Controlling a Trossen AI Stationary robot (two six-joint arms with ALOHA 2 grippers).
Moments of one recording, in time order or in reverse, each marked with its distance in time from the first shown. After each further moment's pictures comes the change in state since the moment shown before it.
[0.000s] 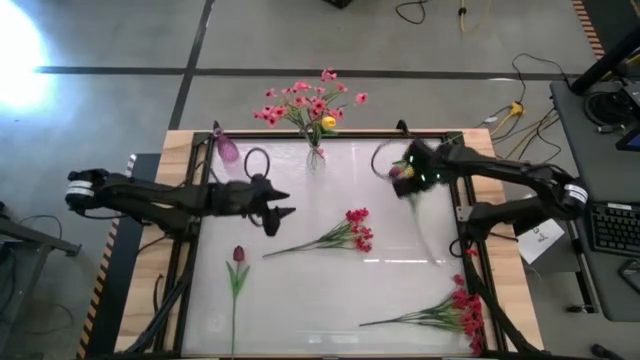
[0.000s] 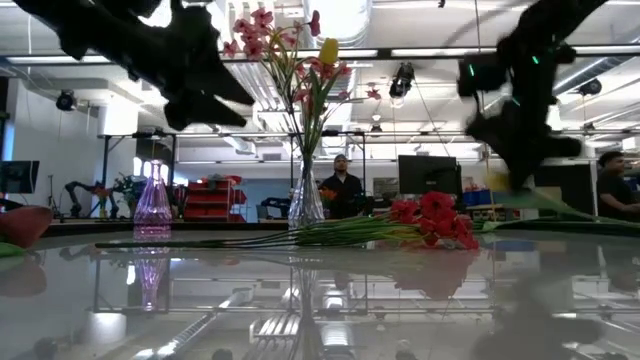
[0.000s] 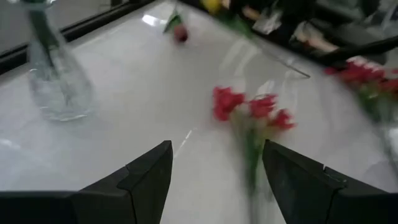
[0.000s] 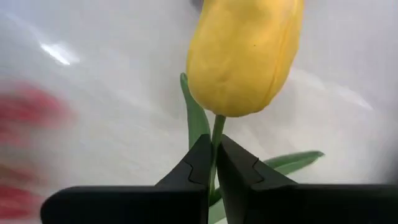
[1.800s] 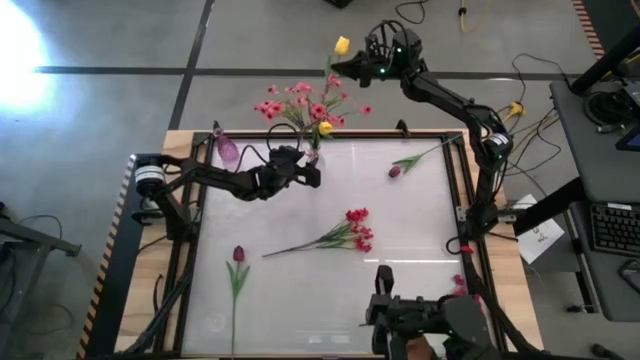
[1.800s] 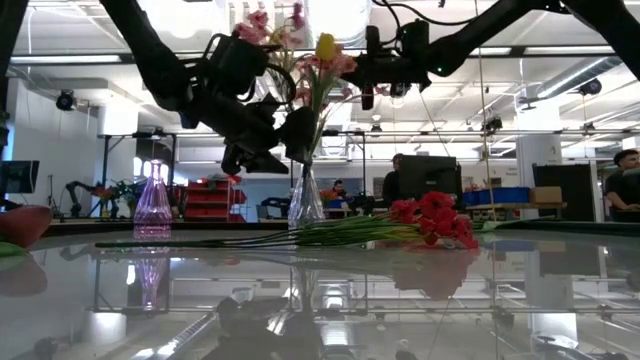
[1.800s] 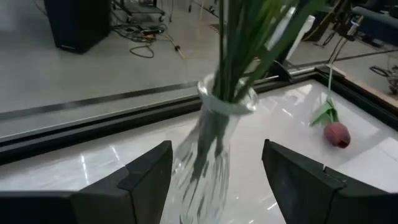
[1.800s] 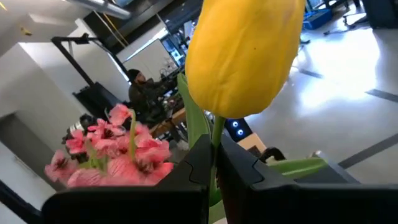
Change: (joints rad) left arm 0.261 0.624 0.207 0.521 -0.348 -0.063; right arm -0.331 0.742 0.934 1.133 -0.855 -0.073
